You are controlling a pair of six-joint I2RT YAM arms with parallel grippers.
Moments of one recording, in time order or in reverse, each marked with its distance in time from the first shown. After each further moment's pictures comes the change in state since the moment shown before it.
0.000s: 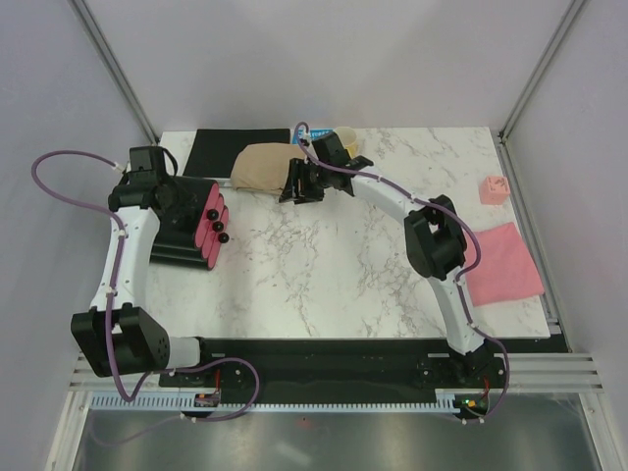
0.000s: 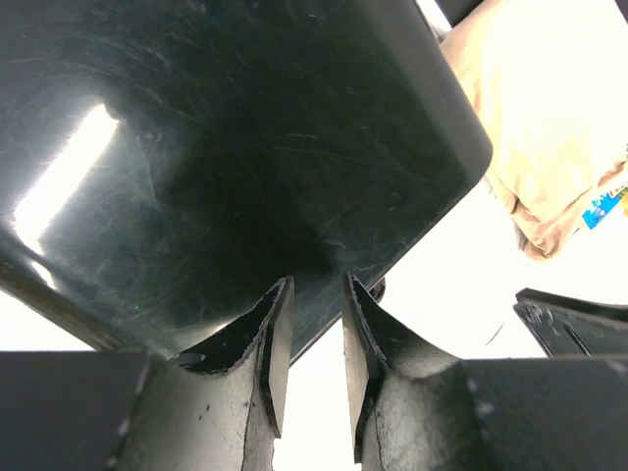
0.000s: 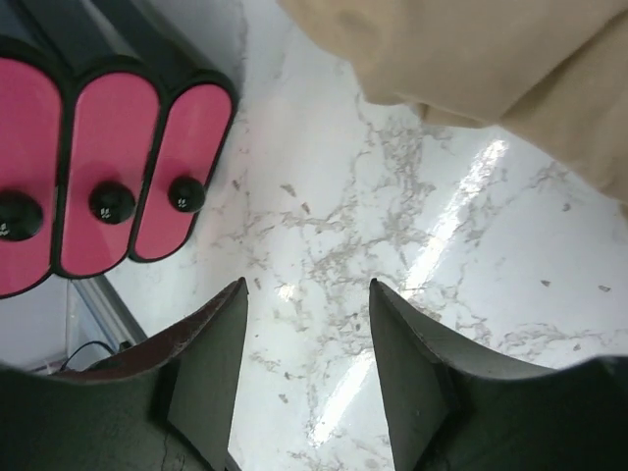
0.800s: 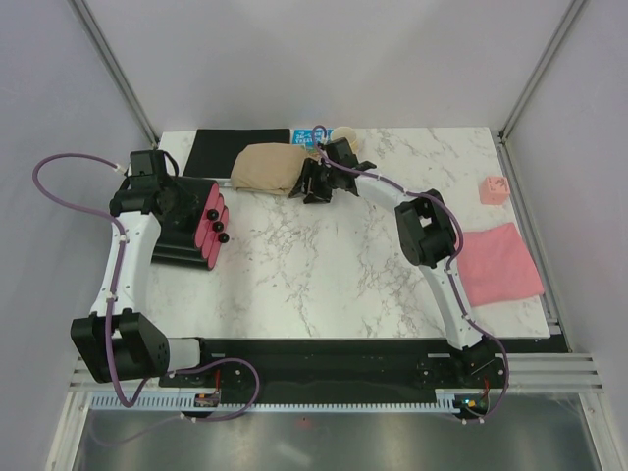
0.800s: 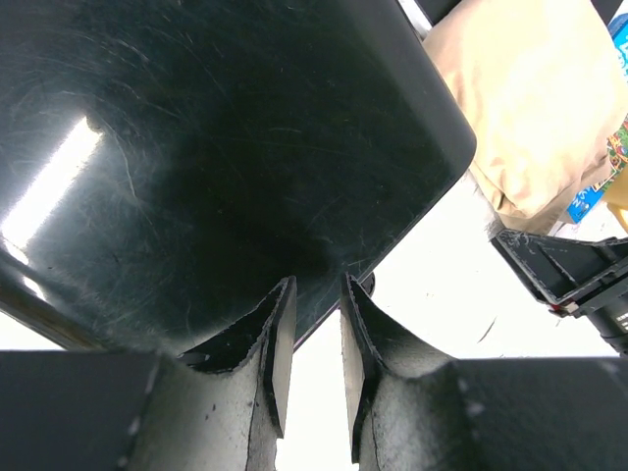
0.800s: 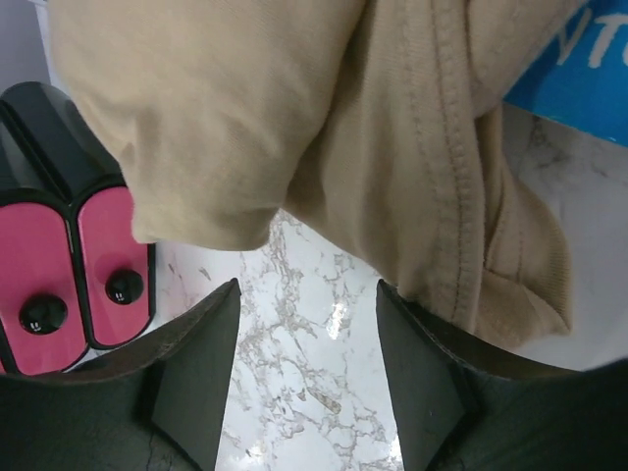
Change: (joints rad) left arm -0.009 -0.031 -0.048 0.056 0.017 0.000; right arm -0.095 0.206 0.062 0.102 -0.008 0.130
